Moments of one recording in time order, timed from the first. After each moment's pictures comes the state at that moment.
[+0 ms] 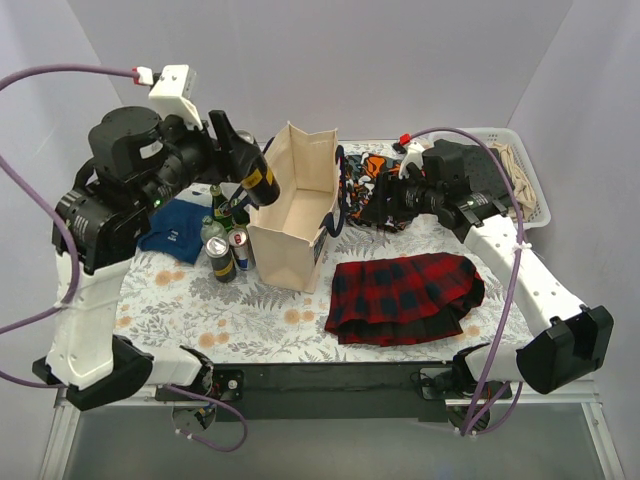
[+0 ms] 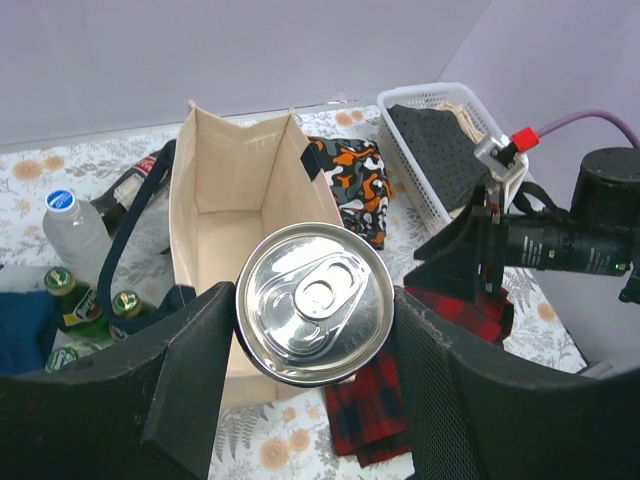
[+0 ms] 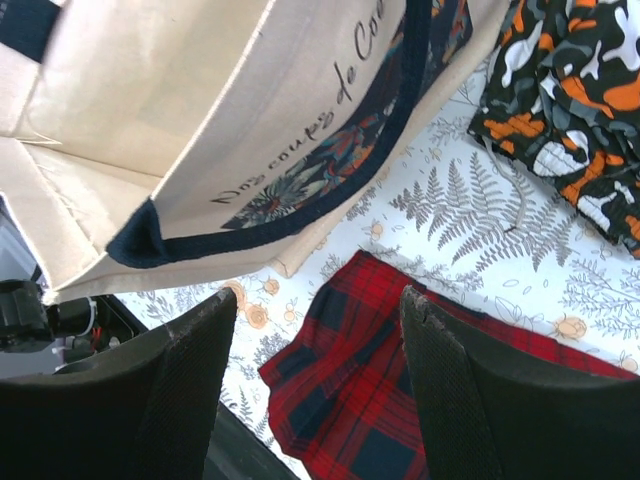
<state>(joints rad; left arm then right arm) -0.55 1.33 2.20 -1.06 -0.07 -0.31 0.43 1.32 1.28 -0.58 -0.40 0.29</state>
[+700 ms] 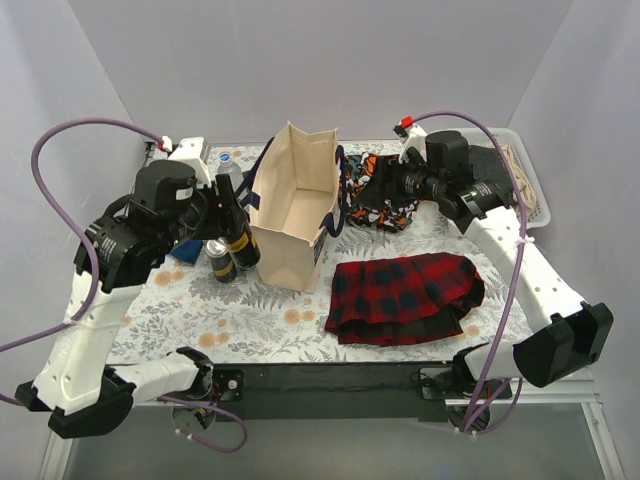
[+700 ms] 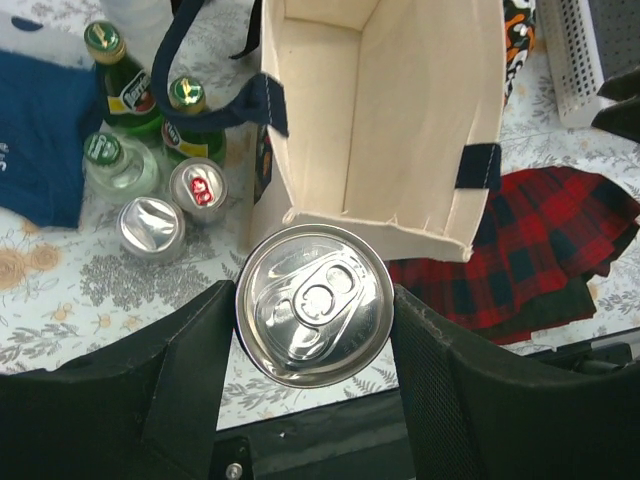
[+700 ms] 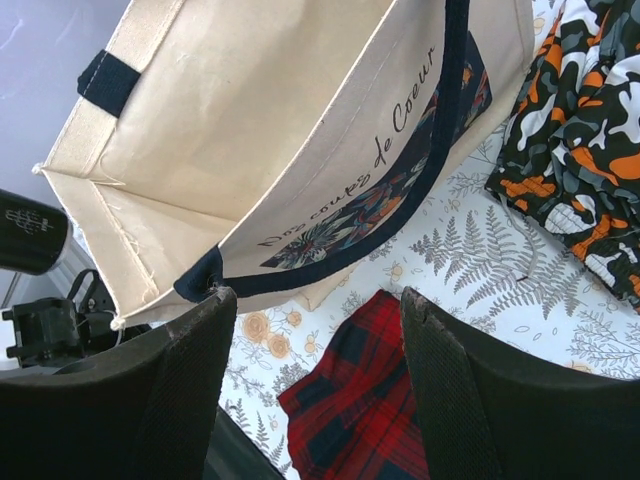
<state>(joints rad) -0.55 1.11 1.74 -1.20 -0.20 -0.44 0.43 1.35 1.40 -0.56 -0.44 0.30</state>
